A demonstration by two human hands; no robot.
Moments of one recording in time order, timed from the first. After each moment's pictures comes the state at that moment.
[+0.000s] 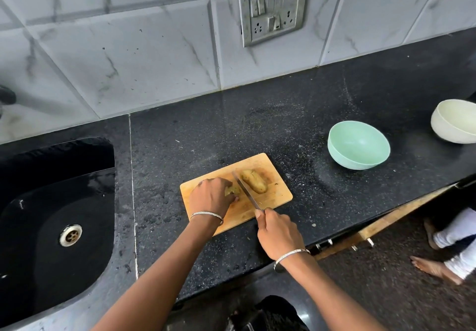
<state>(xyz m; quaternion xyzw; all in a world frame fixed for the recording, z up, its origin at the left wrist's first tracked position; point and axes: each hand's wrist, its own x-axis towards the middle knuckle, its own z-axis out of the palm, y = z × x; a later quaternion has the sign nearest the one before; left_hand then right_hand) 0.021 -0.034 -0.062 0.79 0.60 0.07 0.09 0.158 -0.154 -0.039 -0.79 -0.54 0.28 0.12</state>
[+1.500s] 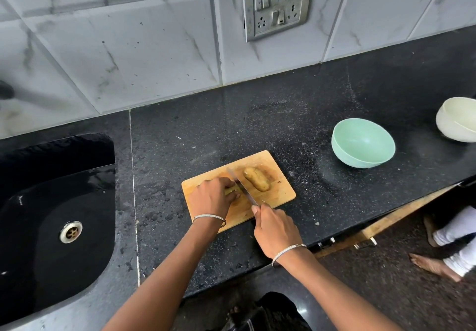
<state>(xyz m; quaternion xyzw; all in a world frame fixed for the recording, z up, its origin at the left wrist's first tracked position) 0.017 -0.040 -0.063 0.77 0.63 0.09 0.10 0.149 -0.145 -0.042 -0.77 -0.57 0.25 0.13</state>
